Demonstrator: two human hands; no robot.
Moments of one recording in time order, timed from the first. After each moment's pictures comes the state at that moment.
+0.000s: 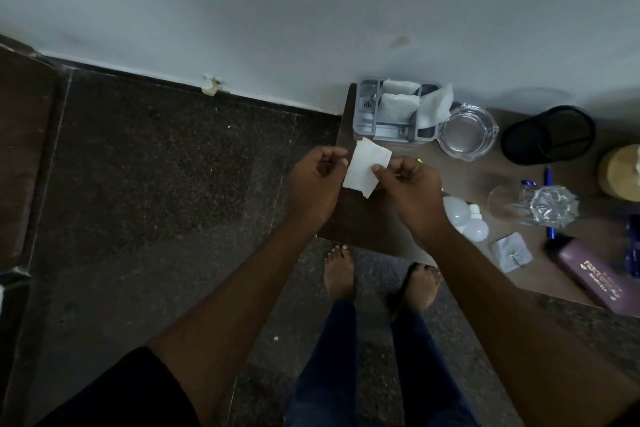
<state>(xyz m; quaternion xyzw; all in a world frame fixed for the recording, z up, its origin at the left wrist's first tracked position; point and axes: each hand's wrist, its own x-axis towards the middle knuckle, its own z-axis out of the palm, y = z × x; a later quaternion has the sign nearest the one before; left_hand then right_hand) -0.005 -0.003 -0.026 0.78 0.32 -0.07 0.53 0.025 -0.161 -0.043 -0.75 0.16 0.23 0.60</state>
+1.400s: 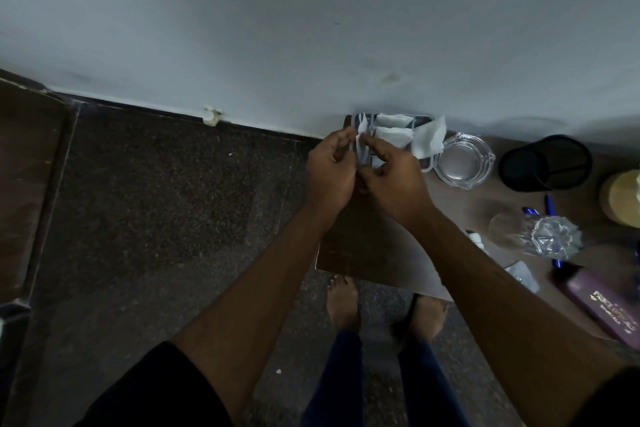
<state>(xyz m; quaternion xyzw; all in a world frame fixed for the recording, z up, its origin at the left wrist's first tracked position) 0.071 -0.019 -0.017 0.73 0.31 -0.03 0.61 0.087 -0.134 -0.030 -0.85 -0.04 0.20 0.49</state>
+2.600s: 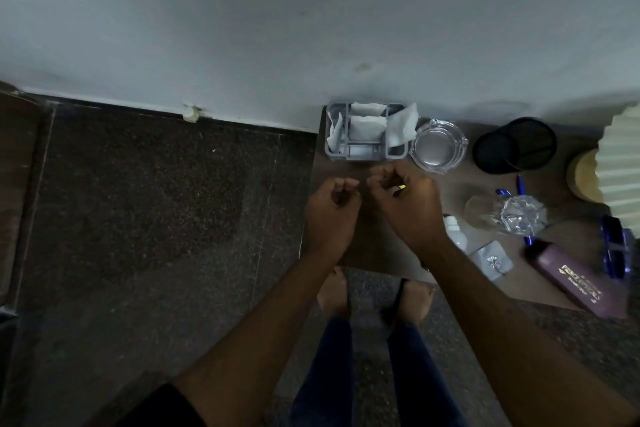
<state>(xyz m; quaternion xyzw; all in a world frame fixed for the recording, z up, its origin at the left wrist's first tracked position) -0.002 -0.062 -0.043 0.76 0.32 -0.08 0.56 0.040 -0.196 -0.035 -0.87 0.00 0.10 0.49</state>
